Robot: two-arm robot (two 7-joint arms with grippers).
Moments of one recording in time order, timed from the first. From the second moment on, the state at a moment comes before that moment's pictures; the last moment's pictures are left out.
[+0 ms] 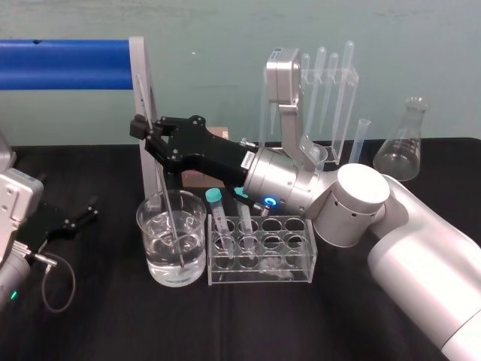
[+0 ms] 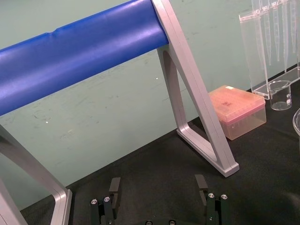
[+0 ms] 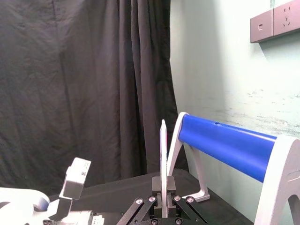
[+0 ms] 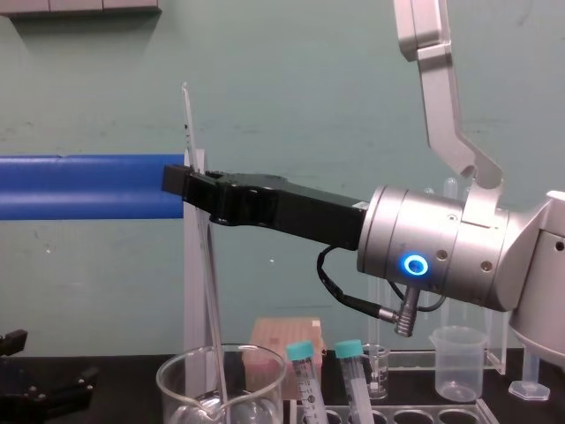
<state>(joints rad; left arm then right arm) -0.20 0.60 0.45 -1.41 -0.25 -0.12 0.03 0.61 0.21 -0.62 -1.21 0.62 -0.09 0.71</state>
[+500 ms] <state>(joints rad) -0.20 0.60 0.45 -1.41 -0.25 -0.12 0.03 0.61 0.20 -0.62 -1.22 0.61 -0.09 0.69</state>
